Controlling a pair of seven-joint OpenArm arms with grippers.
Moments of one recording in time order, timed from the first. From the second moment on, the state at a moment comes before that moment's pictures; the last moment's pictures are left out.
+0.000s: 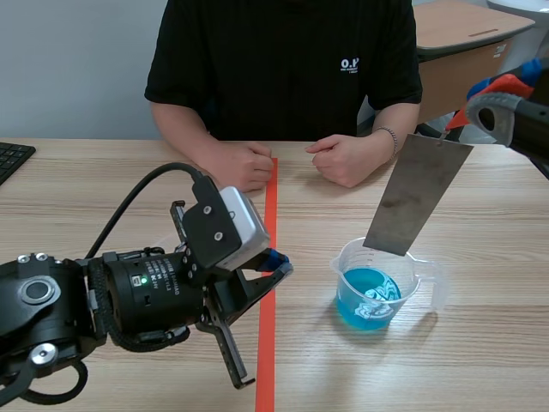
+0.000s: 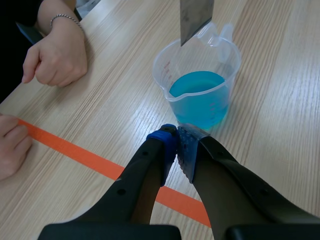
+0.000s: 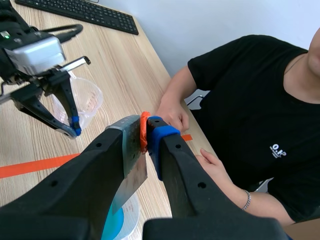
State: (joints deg) left arm -0.2 -32.4 43.7 94.3 -3.3 -15.7 -4.6; right arm -39.3 47.5 25.9 121.9 10.0 45.4 25.1
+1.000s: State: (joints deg) left arm -10.5 -19.8 46.3 80.6 -1.9 -15.5 -4.5; right arm -39.3 47.5 25.9 121.9 10.0 45.4 25.1
